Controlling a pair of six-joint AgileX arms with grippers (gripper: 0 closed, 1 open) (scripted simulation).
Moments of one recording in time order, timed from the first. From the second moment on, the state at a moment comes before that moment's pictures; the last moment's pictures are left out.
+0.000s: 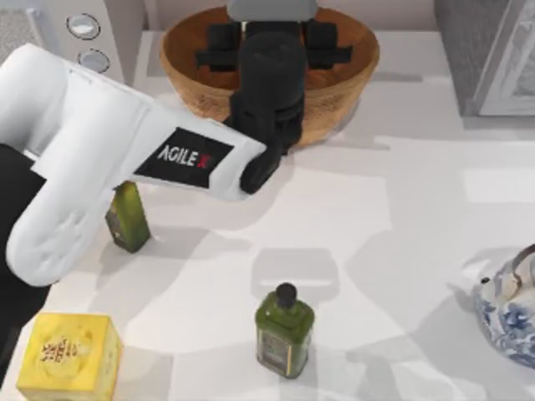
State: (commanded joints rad) left arm -0.63 2.36 1.45 0.91 -0.59 0.00; right arm 0.00 0.00 0.00 0.00 0.00 0.00
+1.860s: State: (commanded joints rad) left arm -0.62 2.06 1.65 0.41 -0.57 0.01; right arm 0.00 0.00 0.00 0.00 0.00 0.00
